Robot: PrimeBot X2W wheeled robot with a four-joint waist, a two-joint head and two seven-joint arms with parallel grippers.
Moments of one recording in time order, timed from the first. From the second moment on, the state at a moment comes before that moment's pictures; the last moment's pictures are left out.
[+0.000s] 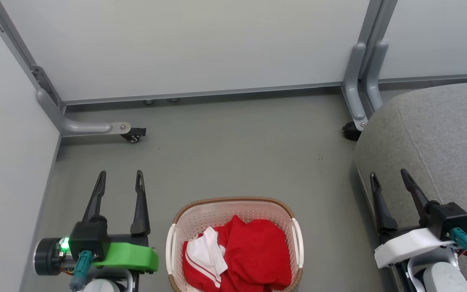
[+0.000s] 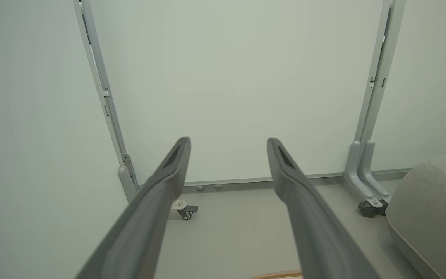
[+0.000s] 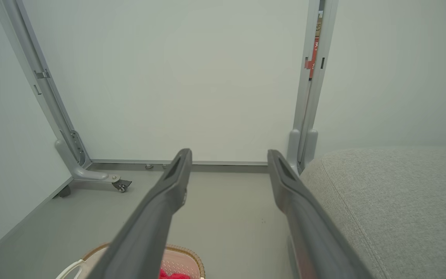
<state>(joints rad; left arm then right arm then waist) -0.06 0.05 -0.12 0.12 -0.10 0.03 -0.26 -0.08 -0.05 -0.04 0.18 0.13 0.13 -0.26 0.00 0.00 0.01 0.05</state>
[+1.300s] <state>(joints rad) -0.06 0.05 -0.13 0.16 -0.10 0.01 -0.26 -0.08 -0.05 -0.04 0.22 0.15 0.13 -0.26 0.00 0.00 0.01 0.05</state>
